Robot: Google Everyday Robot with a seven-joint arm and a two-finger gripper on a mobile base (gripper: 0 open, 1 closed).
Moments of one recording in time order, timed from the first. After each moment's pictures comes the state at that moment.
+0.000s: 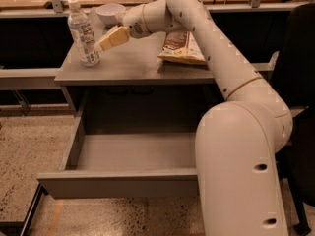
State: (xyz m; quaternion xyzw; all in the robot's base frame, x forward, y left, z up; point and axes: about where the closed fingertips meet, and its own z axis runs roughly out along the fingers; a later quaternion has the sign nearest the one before) arm 0.779 0.145 0.935 -0.53 0.61 0.34 0.47
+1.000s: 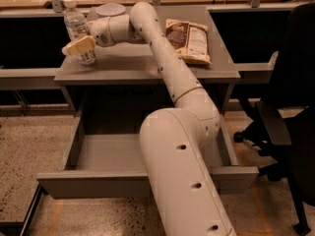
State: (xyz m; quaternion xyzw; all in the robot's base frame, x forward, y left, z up) arm 0.813 0.268 0.896 -0.54 0.56 0.41 0.48
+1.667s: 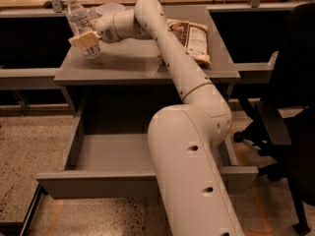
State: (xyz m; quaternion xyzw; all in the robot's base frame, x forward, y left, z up) arm 0.817 0.250 0.906 -0.53 0.59 0.38 0.48
